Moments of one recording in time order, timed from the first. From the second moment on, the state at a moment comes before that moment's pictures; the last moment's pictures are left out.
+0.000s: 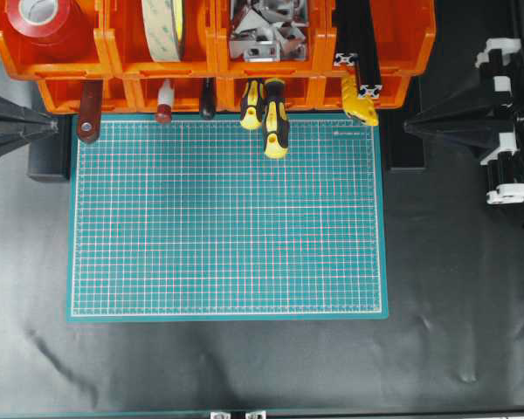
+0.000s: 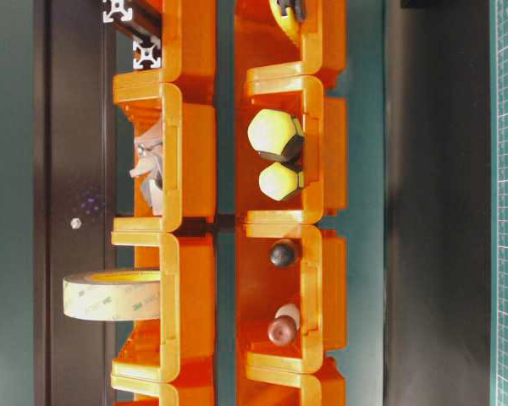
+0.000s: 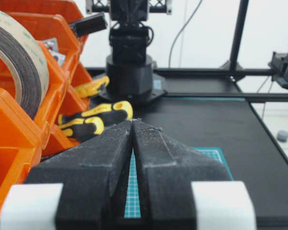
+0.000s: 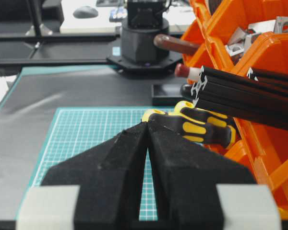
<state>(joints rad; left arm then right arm) 0.00 -0.96 1.17 0.00 -0.29 0.00 0.00 -0.96 1.17 0.00 -0.10 0.00</state>
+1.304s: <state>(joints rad) -0.05 -0.95 1.08 0.03 -0.05 -0.09 0.36 -0.47 0.29 -0.38 1.33 0.15</state>
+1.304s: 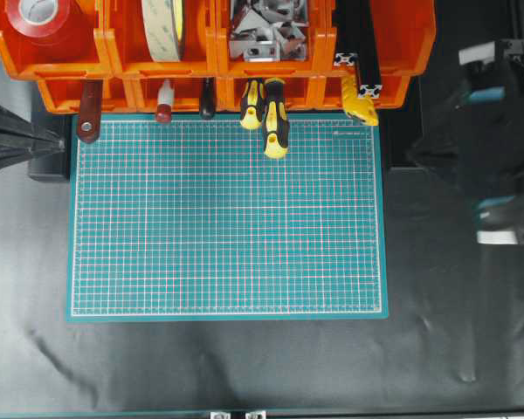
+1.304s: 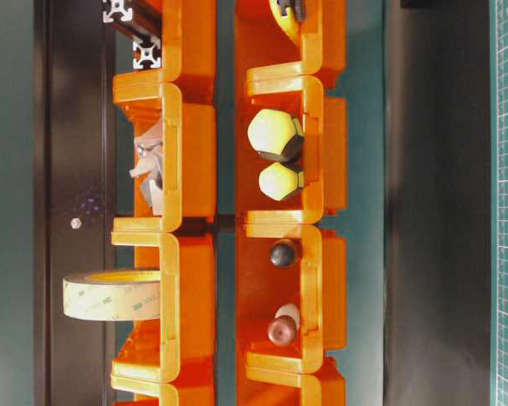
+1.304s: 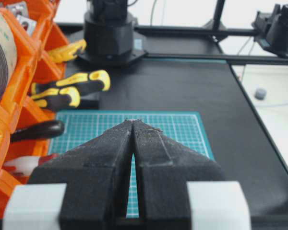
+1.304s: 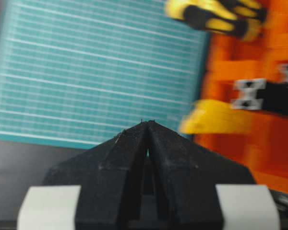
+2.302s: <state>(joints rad) -0.05 -0.95 1.08 0.03 0.00 -0.12 0.64 -0.11 0.26 -1.11 1.81 0.27</state>
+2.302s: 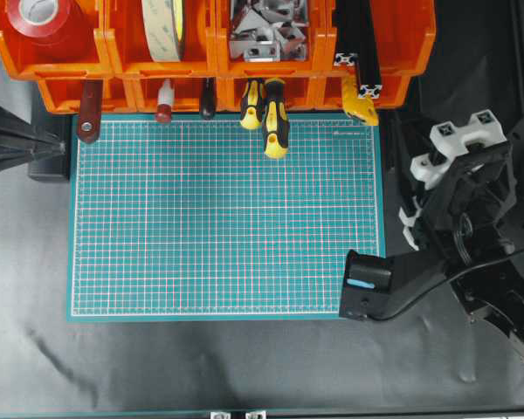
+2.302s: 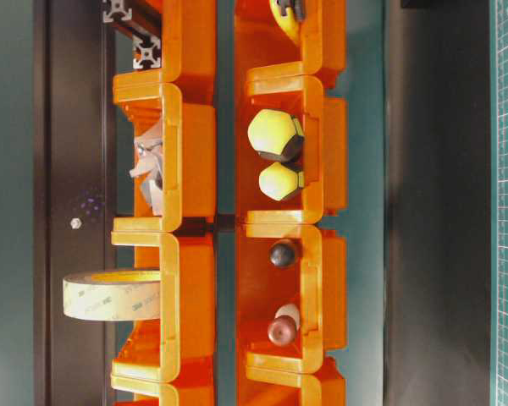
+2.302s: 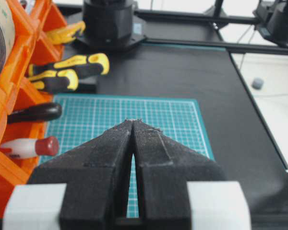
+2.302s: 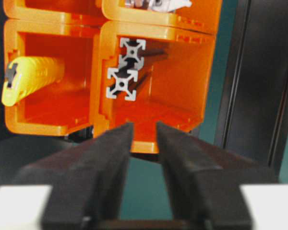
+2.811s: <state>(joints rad) -0.05 -0.96 1.08 0.03 0.02 -0.14 0.62 -0.07 0.37 -1.18 1.75 0.50</state>
